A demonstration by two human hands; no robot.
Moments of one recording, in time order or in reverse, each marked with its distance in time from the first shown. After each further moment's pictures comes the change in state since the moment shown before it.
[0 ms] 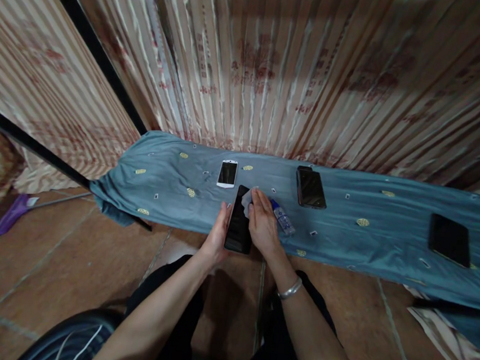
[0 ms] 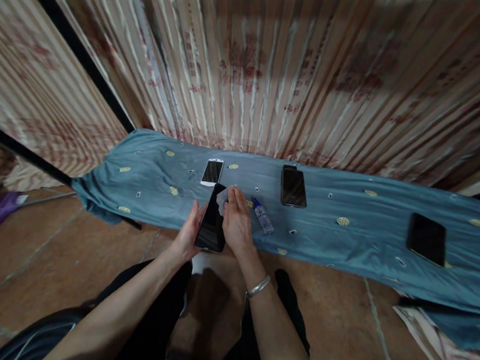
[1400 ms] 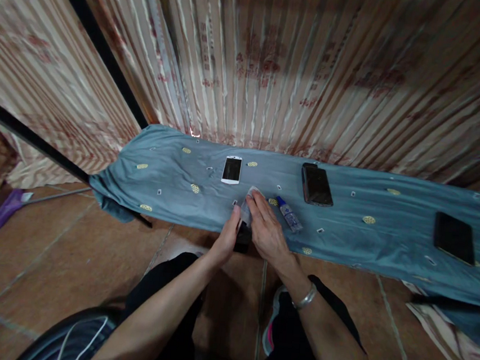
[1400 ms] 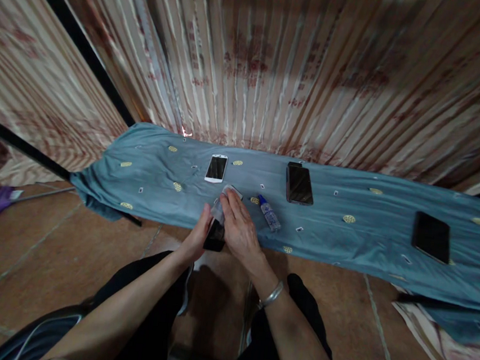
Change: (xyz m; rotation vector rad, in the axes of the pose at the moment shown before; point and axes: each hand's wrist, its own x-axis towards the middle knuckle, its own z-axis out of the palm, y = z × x) left_hand 0.015 -0.021 -0.032 0.235 -0.105 0.199; right_hand -0.020 -0.016 -0.011 -0.108 -0.082 -0.267
